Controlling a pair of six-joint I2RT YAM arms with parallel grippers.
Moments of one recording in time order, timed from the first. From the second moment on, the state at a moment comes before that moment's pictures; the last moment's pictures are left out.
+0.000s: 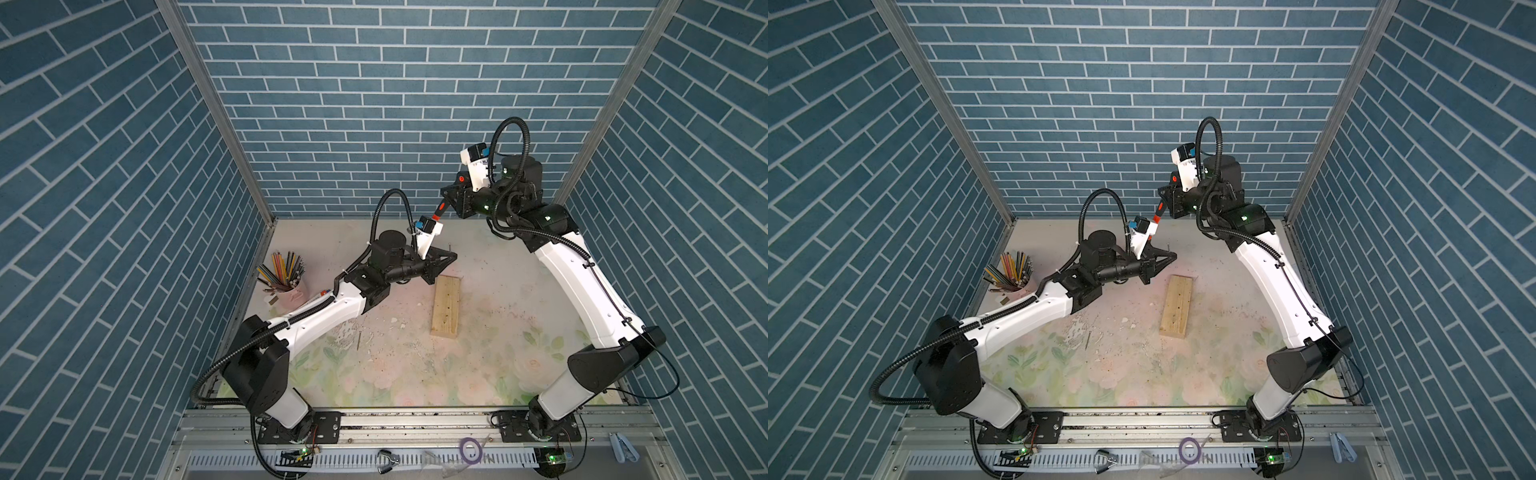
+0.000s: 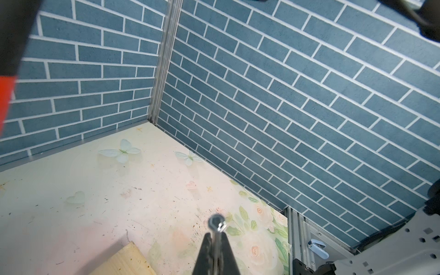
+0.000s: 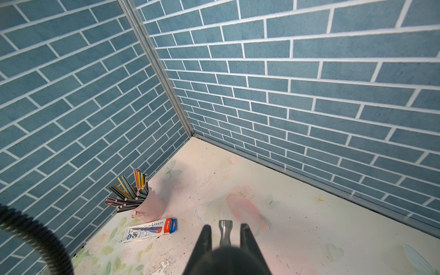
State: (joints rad) left arm -0.73 1.56 1.20 0.22 0.48 -0.34; right arm 0.52 1.63 1.96 -0.61 -0.29 0.15
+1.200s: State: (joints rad) left arm -0.64 1.31 0.95 -0.49 0.17 -0.33; right arm 0.52 1.60 1.80 -0.51 -0.18 0.16
